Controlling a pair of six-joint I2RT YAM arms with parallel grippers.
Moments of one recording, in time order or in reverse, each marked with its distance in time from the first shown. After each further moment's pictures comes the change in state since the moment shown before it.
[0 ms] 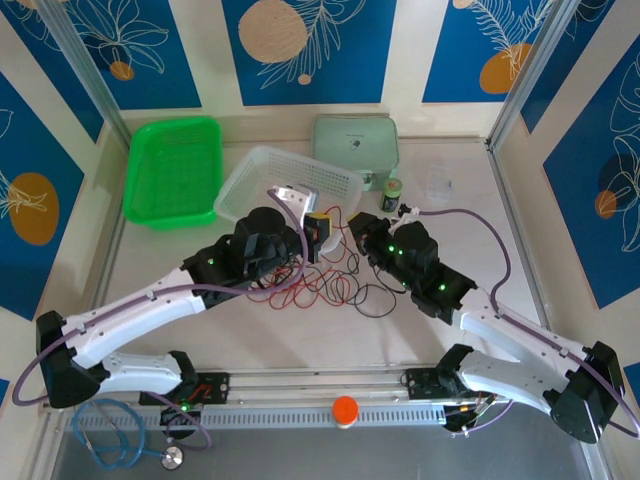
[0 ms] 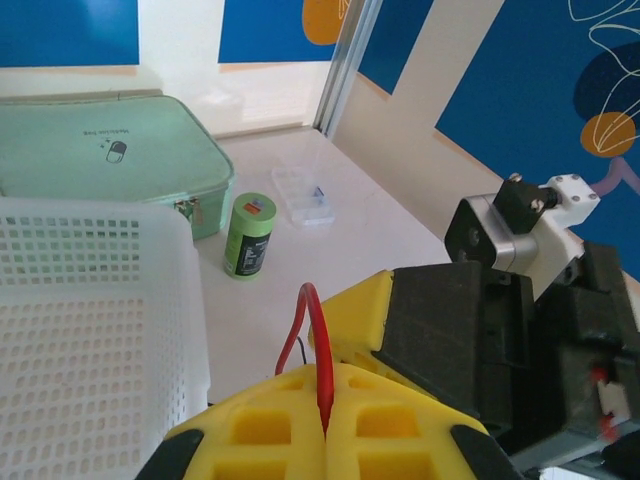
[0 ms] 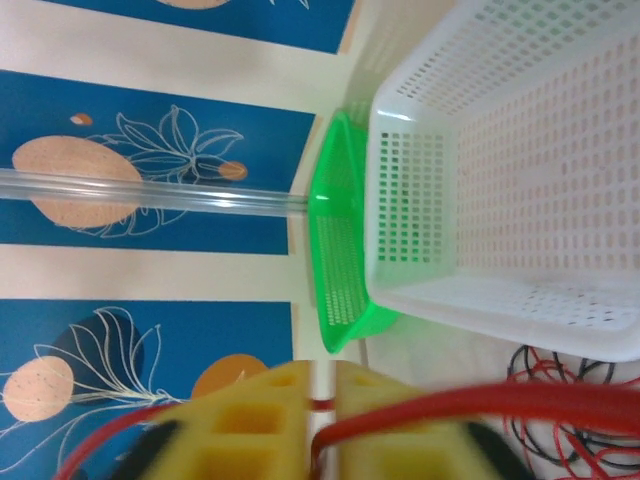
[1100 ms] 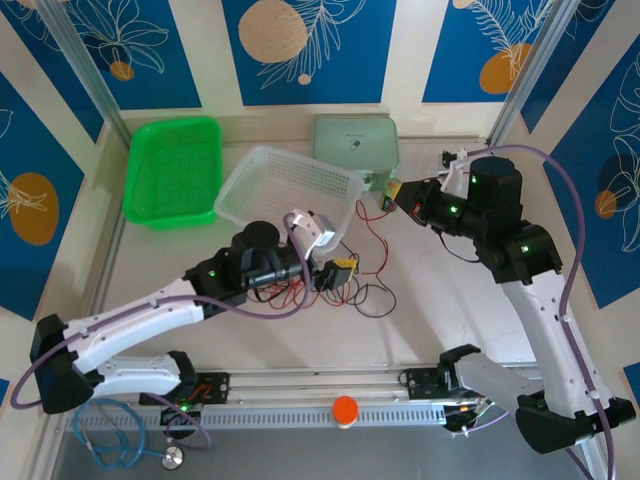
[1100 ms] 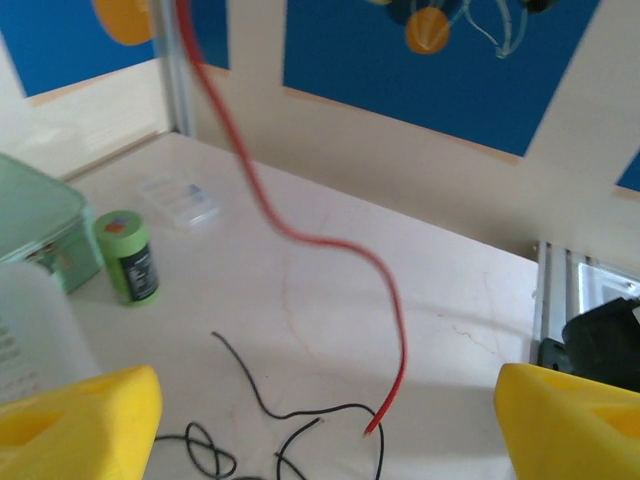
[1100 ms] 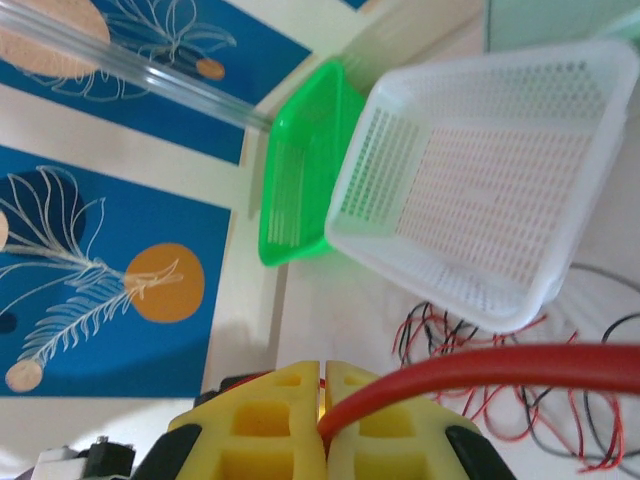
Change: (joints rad) left arm 0.000 -0.019 -0.149 0.183 0.351 0.317; right arm -0.461 0.041 0.651 -0.853 -0.641 -0.550
